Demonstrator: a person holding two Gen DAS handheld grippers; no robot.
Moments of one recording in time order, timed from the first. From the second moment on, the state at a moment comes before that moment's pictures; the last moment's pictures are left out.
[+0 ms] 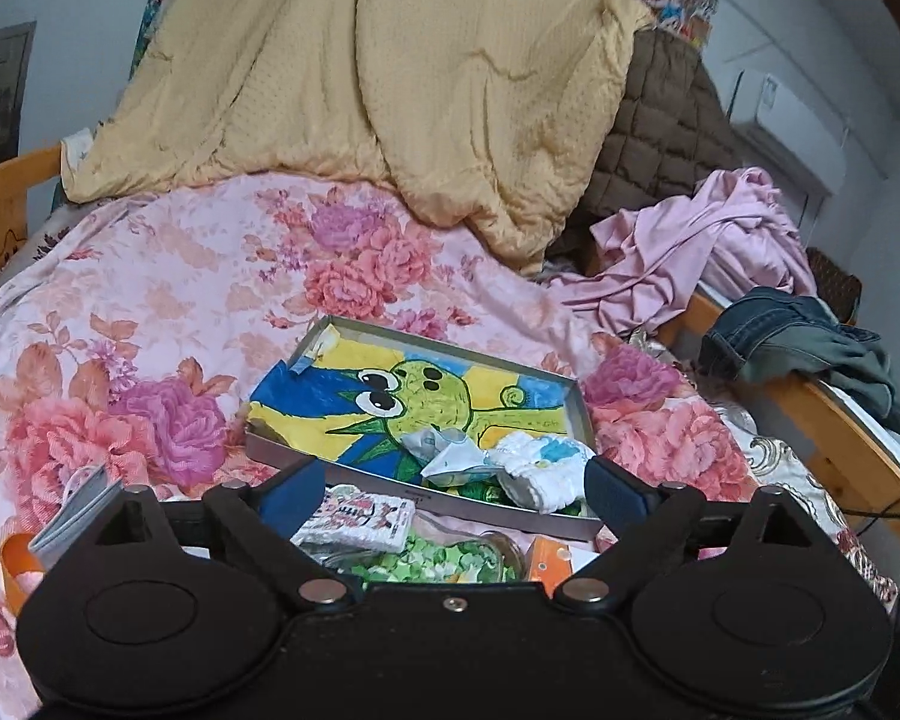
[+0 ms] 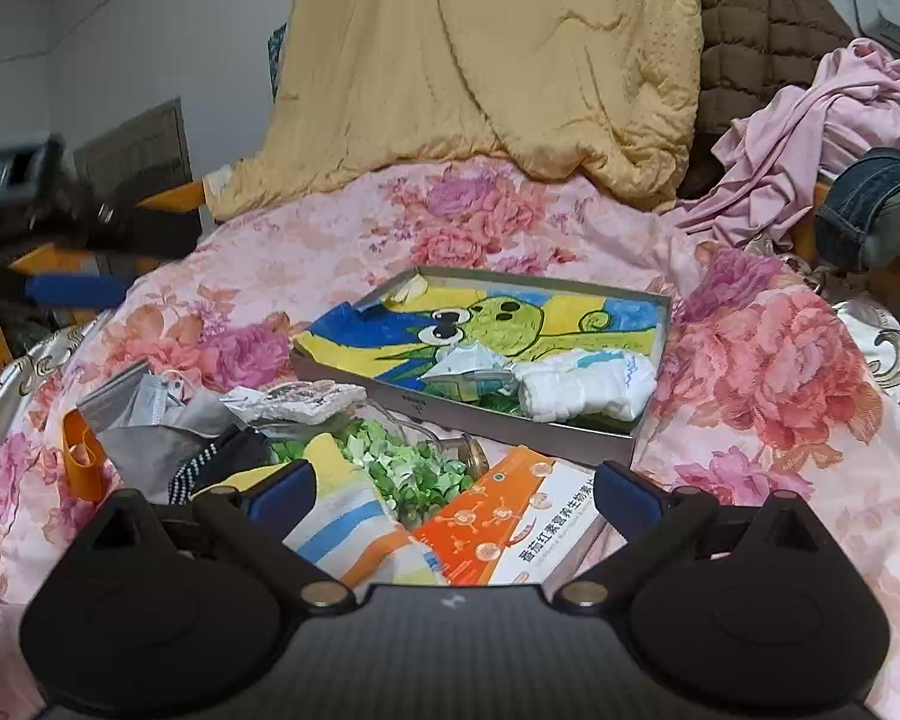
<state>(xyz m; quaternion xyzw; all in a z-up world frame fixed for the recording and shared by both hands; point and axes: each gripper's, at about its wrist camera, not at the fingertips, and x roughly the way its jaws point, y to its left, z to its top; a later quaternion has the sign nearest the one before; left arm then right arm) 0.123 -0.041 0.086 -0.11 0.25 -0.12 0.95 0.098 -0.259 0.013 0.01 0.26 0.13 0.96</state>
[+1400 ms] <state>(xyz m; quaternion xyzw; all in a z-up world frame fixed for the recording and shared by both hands) 0.016 -0.003 -0.043 -0.08 0.28 -0.12 0.95 0.030 -0.229 -0.011 -0.06 0.26 0.12 0.96</state>
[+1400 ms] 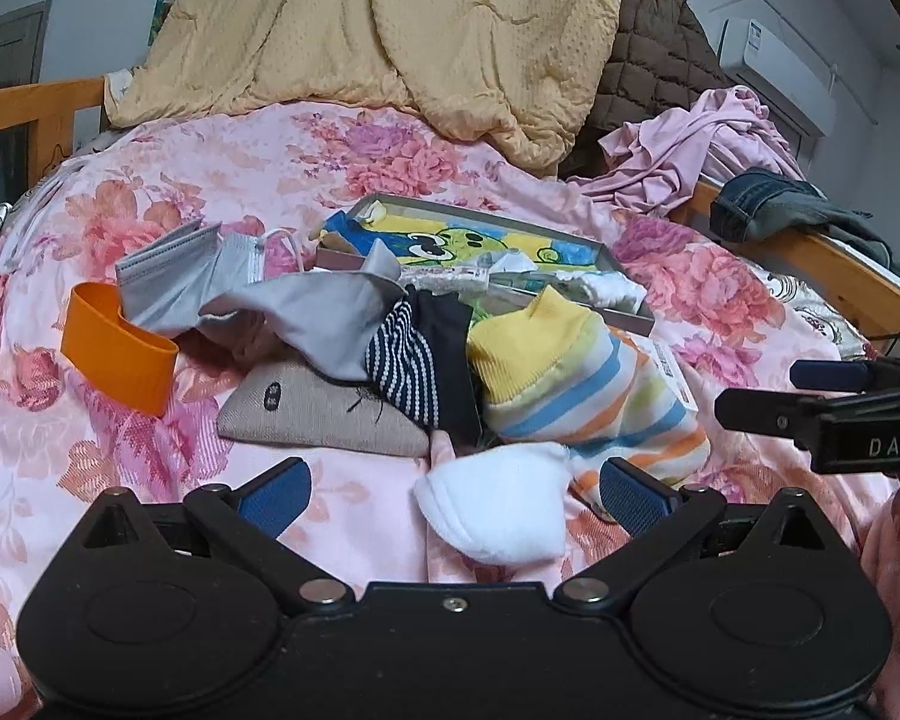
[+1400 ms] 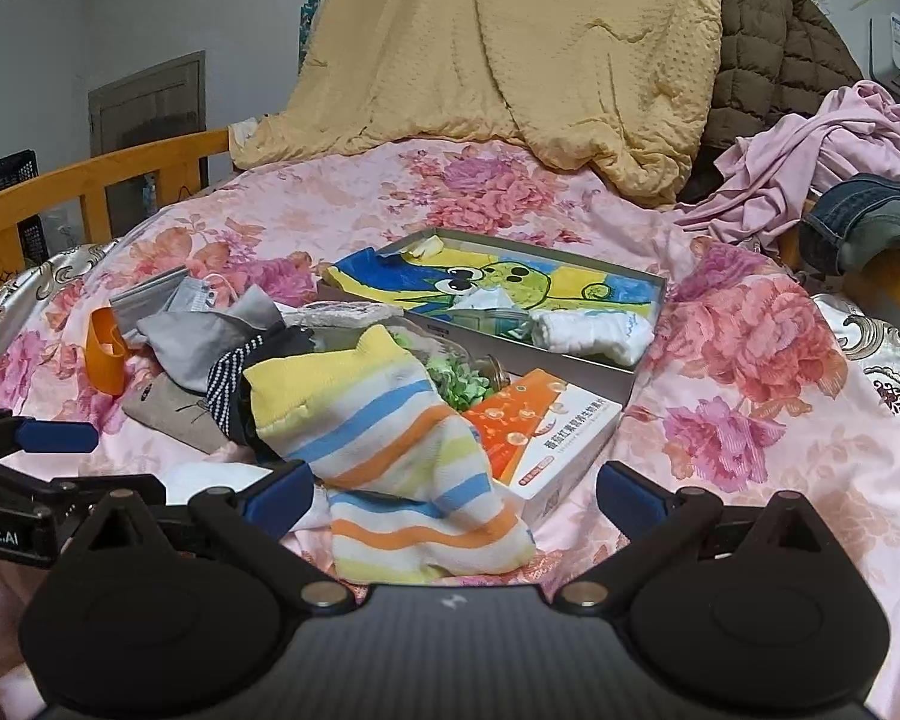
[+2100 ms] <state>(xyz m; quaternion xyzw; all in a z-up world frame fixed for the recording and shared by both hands) 0.026 -0.014 -0.048 -0.05 0.28 -0.12 0.95 0.039 -0.226 -0.015 -0.05 0.27 0.12 0.95</state>
